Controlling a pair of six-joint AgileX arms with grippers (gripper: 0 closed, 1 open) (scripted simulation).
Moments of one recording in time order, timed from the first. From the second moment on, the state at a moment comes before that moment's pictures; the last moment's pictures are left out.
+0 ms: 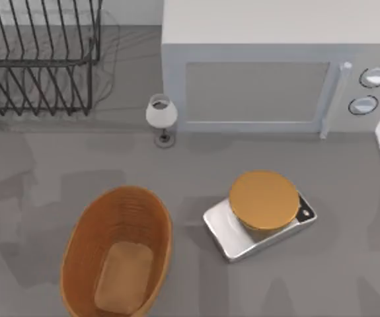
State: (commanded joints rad) left arm 0.19 1.79 1.24 -0.99 0.00 1.26; right arm 0.00 0.00 0.00 0.00 0.00 0.00
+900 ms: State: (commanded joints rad) left arm 0.21 1.93 1.10 -0.76 0.00 1.27; right arm 0.00 0.00 0.00 0.00 0.00 0.00
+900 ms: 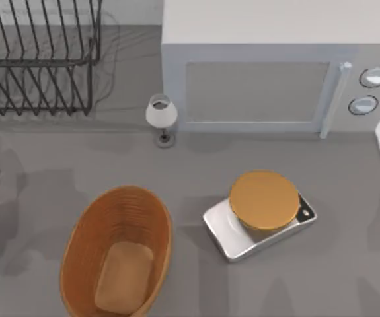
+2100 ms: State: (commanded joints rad) left arm 0.21 1.93 1.10 -0.74 0.00 1.27; right arm 0.00 0.00 0.00 0.00 0.00 0.00
